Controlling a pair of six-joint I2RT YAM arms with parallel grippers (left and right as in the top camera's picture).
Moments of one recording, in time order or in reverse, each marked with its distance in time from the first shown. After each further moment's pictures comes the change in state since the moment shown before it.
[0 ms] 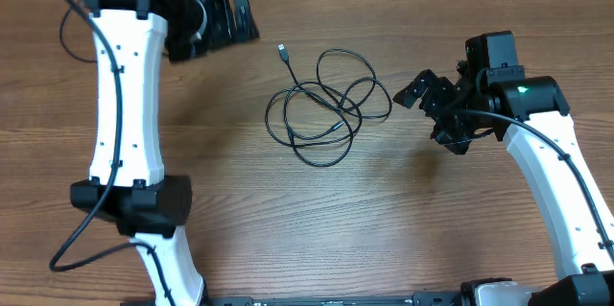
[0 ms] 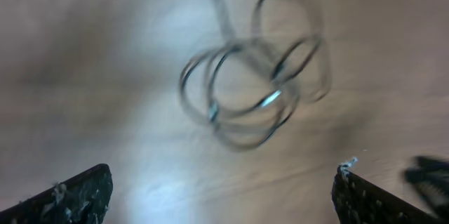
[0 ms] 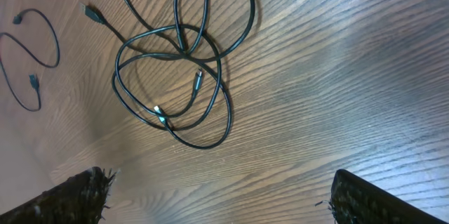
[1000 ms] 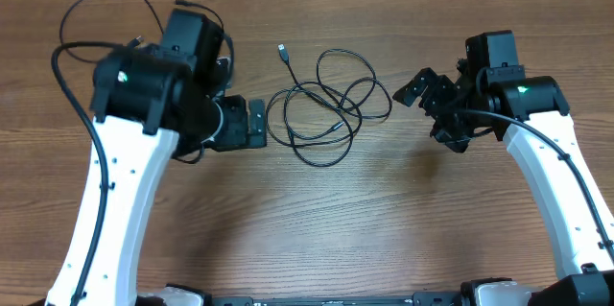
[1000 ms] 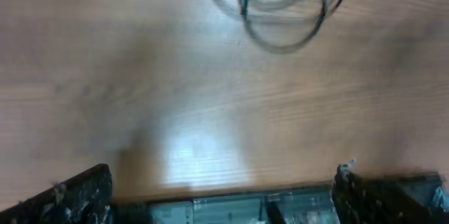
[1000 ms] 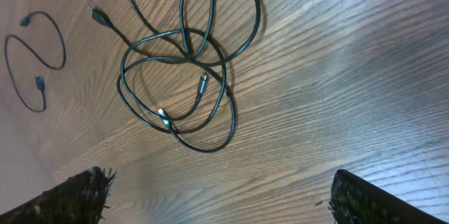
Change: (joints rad) left arm -0.201 -0.529 -0.638 0.048 -0.177 -0.097; right arm 0.000 0.000 0.000 0.019 -0.001 0.001
